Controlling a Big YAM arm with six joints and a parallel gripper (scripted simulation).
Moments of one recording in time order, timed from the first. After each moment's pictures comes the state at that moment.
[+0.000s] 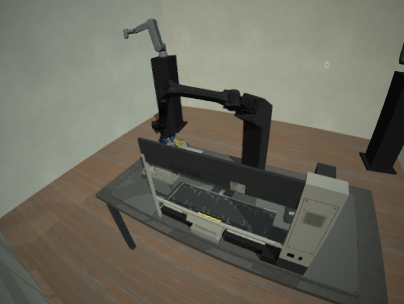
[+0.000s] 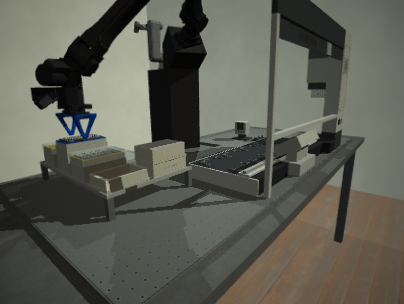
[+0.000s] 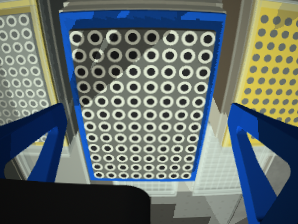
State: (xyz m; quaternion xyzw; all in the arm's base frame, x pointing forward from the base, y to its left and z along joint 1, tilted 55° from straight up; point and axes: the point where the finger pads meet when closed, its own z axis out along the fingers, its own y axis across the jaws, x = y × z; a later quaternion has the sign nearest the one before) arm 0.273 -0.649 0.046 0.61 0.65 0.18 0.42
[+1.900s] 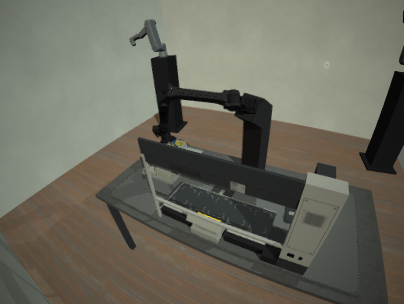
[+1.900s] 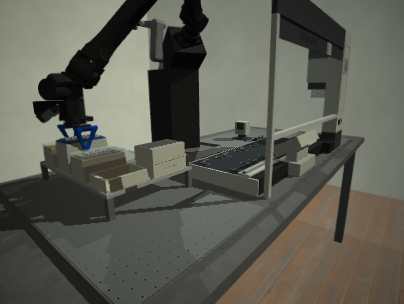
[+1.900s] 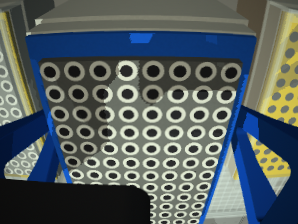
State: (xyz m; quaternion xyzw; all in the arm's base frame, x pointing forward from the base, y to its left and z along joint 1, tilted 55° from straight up) arm 0.301 -0.660 0.025 0.61 0.65 0.18 0.42
